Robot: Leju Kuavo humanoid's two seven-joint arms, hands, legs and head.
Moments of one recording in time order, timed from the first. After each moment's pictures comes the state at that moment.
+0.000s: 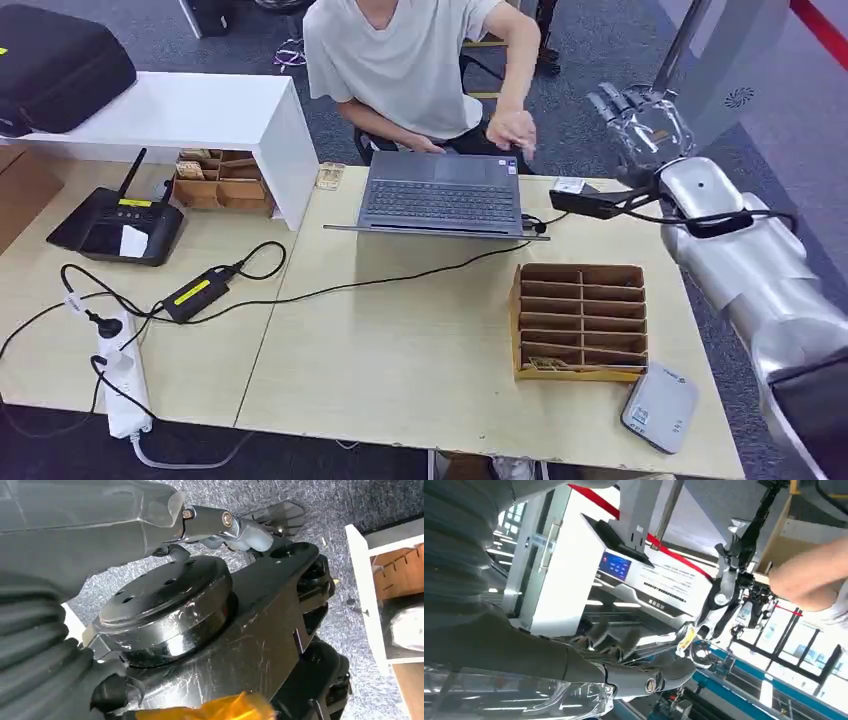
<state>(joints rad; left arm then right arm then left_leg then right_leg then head) -0.08 0.05 -1.15 -0.16 1.18 -0.15 -0.22 -1.16 -0.25 0.85 -0.52 1.16 -0.37 -0.07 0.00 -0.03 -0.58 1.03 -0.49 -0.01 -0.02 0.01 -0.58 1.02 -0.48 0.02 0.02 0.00</state>
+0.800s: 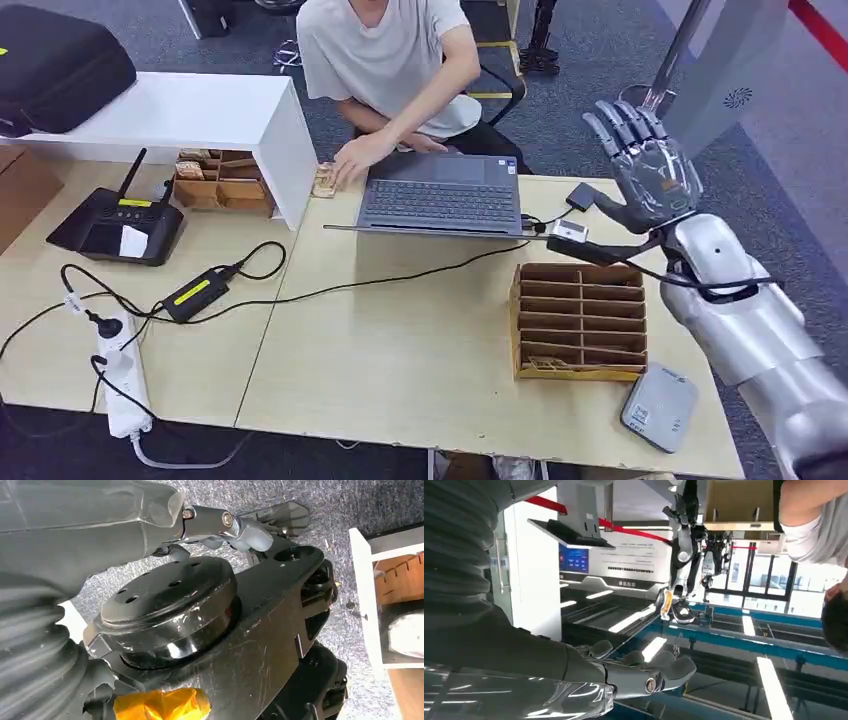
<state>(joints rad) -0.07 0.05 -1.15 -0.16 1.23 -0.14 -0.22 -0.84 -0.40 0.70 -1.02 1.05 -0.51 -0.11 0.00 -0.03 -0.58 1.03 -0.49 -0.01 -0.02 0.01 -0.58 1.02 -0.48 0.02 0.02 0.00</state>
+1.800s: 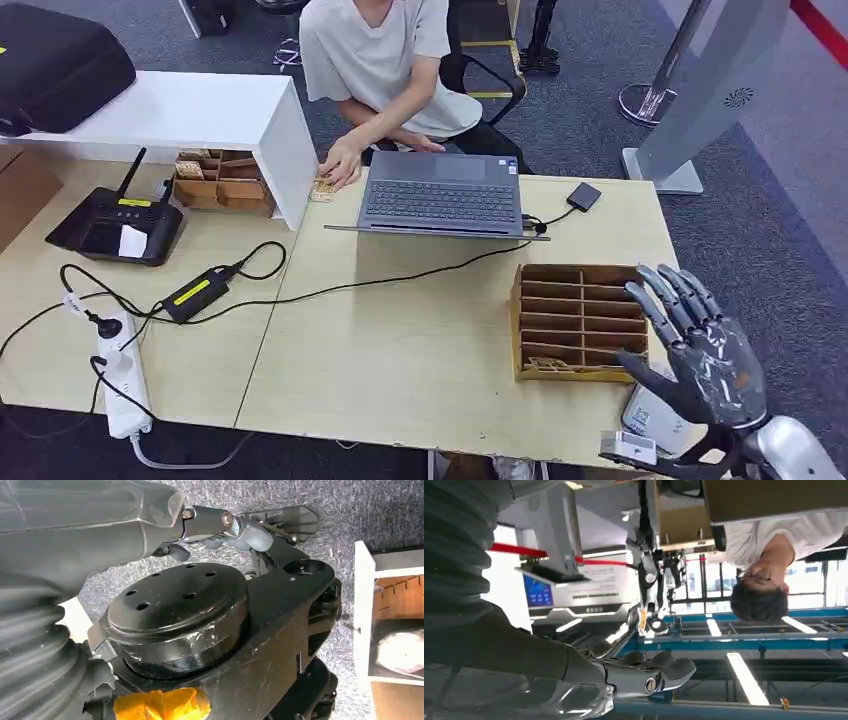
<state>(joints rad) -0.04 0.05 -1.15 -0.16 1.34 -0.12 -0.23 0.04 -0.62 0.31 -1.78 0.97 -0.56 -0.26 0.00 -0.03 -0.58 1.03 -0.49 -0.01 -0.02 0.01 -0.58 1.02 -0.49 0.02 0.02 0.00</state>
